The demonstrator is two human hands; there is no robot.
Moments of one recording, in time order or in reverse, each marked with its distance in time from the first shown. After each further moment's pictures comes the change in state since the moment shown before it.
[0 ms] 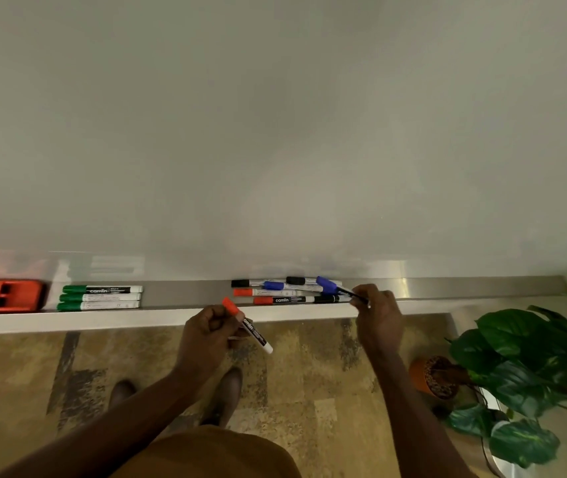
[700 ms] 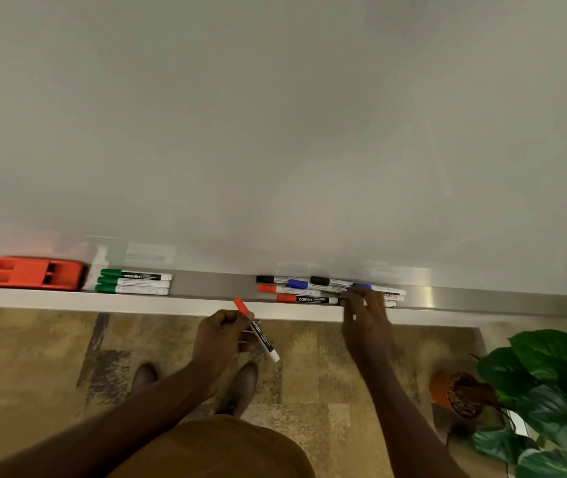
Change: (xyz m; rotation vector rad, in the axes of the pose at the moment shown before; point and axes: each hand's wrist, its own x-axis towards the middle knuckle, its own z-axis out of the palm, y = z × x) left_hand -0.006 -0.002 -0.012 -0.071 0.089 -0.156; right_hand -0.020 -0.024 0.048 -0.049 0.024 -0.358
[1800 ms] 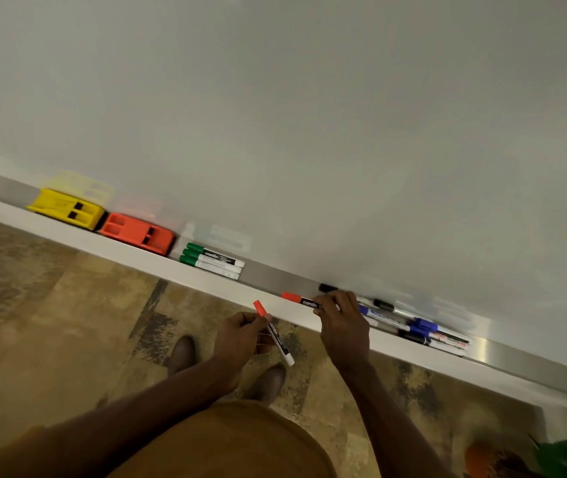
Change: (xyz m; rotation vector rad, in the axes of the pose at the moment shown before) left_hand -0.009 -0.012 -0.058 -0.152 0.222 -0.089; right_hand 0.015 -0.123 0.055 0.107 -0.174 -0.397
